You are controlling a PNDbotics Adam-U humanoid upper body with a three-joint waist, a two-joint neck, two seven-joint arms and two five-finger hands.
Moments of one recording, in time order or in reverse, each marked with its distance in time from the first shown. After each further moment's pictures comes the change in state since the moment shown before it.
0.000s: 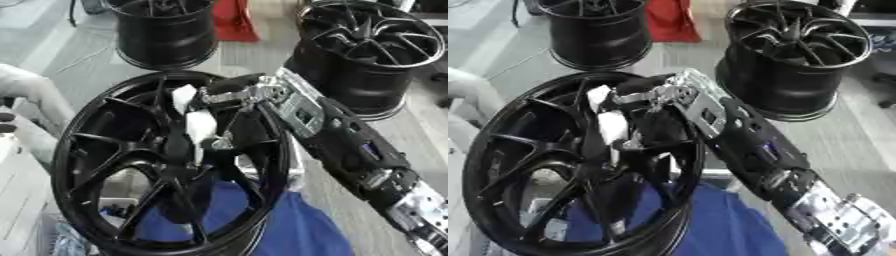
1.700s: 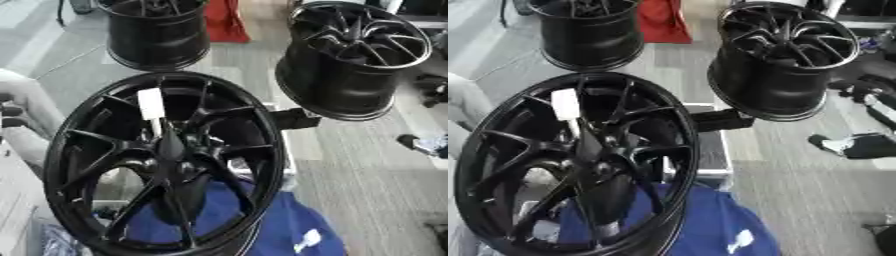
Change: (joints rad) left arm 0.009 0.009 0.031 0.000 -0.006 0.009 0.028; right arm 0.888 -0.400 -0.701 -0.508 -0.018 0.378 -0.512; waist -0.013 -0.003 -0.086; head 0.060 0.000
